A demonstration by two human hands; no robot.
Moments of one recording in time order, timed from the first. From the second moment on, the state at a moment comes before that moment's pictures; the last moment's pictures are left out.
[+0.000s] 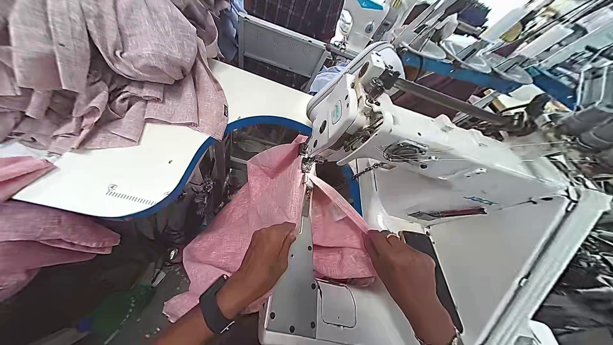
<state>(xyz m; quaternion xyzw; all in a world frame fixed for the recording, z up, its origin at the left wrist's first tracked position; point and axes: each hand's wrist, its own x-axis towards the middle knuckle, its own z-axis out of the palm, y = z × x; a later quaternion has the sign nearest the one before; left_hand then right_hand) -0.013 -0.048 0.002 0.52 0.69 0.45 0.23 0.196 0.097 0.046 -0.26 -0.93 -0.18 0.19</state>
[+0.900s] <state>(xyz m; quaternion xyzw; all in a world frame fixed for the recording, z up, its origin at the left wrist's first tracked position) -0.038 0.011 -0.025 0.44 0.62 0.57 0.33 0.075 0.055 0.041 -0.29 -0.95 -0.03 0.11</state>
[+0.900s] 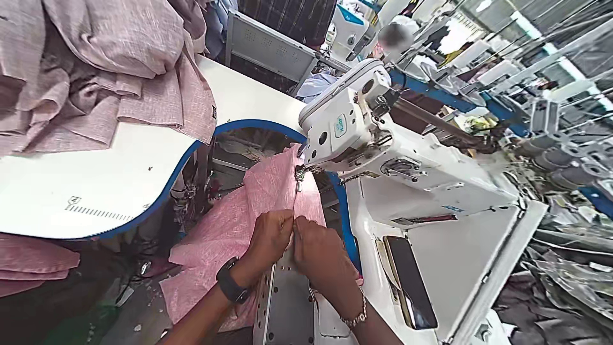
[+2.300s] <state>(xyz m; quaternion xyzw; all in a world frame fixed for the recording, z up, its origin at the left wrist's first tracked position) -0.017 -0.001 -0.035 0.45 0.61 0.61 0.25 0.121 0.030 0.072 -0.30 -0.95 -0.08 0.09</state>
